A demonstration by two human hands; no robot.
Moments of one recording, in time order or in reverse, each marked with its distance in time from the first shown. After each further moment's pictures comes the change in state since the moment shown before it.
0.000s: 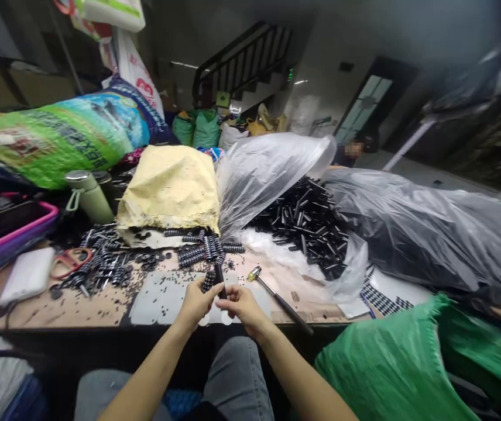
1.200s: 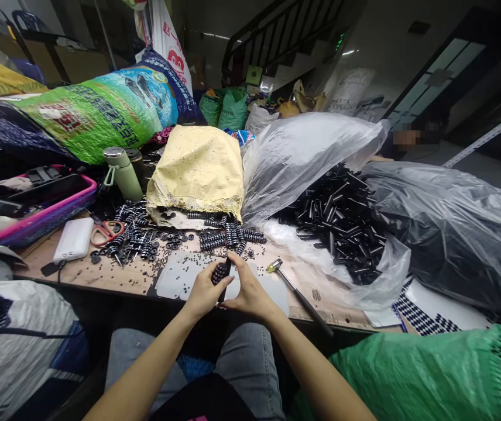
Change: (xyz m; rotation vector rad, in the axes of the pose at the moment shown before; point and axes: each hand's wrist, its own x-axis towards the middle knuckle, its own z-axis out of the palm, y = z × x) left_hand -0.008 0.005 -0.030 0.142 0.091 0.264; right_hand 0.001 -0.034 0.027 -0.136 -0.250 -0.643
